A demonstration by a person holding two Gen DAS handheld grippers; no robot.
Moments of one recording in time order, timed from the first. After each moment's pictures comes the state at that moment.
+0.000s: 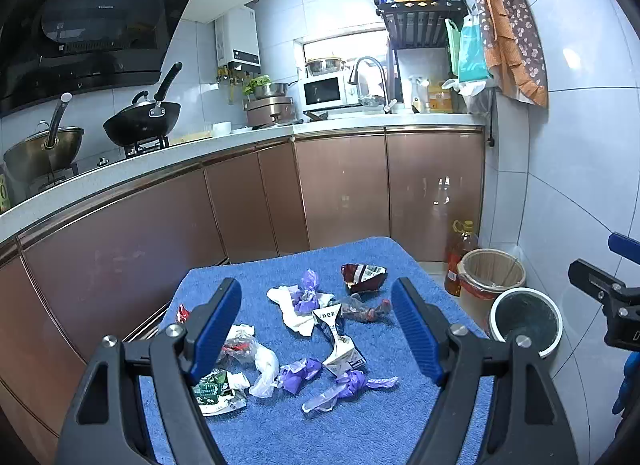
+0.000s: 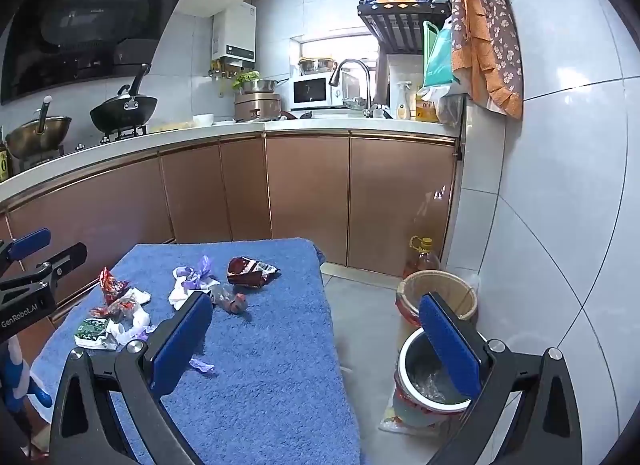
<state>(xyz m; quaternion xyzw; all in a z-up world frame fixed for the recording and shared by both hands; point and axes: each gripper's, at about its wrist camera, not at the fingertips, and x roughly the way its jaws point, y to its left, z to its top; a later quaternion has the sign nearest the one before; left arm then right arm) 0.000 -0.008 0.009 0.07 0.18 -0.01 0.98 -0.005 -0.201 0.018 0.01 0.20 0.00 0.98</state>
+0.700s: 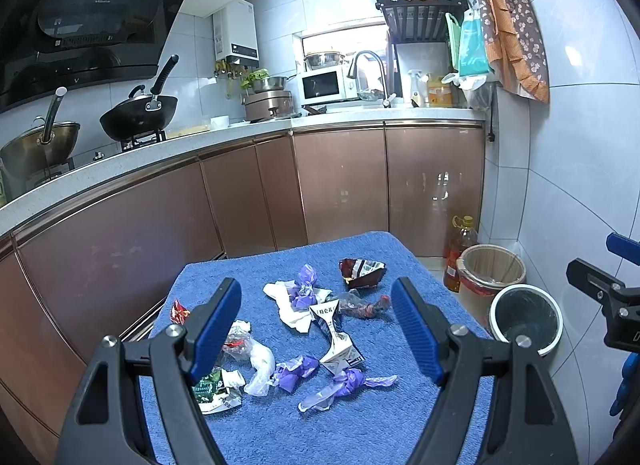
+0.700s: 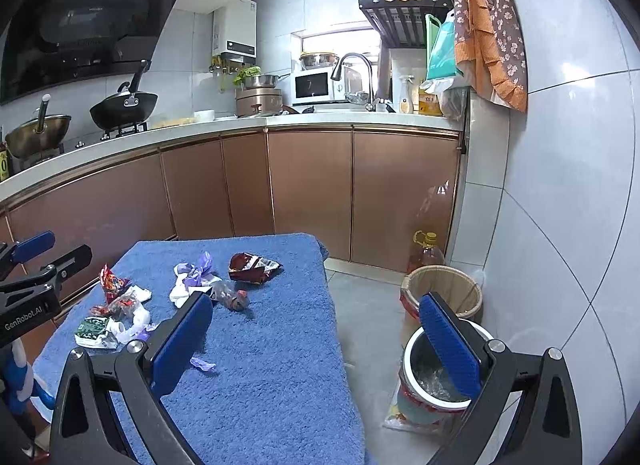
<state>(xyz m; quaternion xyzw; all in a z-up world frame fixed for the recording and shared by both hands) 0.008 -0.009 -0.005 0.06 0.19 -0.01 0.98 0.002 -0.201 0.013 0.02 0.21 0.01 0.98</state>
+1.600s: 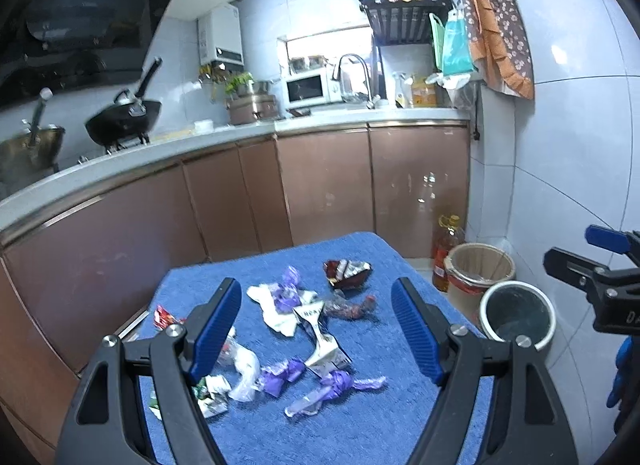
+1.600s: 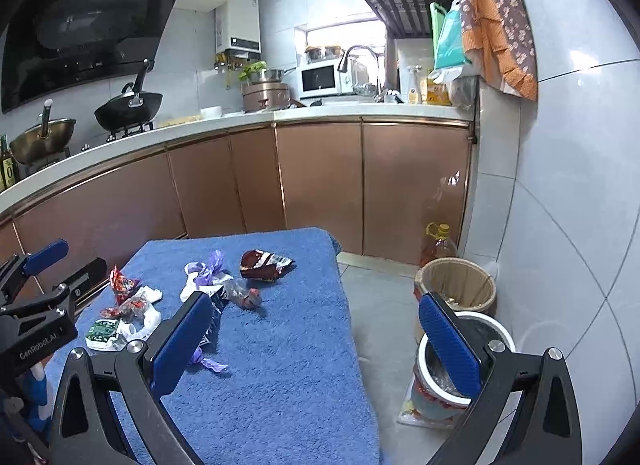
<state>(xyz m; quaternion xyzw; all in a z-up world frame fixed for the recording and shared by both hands) 0.012 -0.011 -0.017 0.06 0.19 -0.05 0.98 0.017 -0.196 0.010 0.03 0.23 0.03 0.97</state>
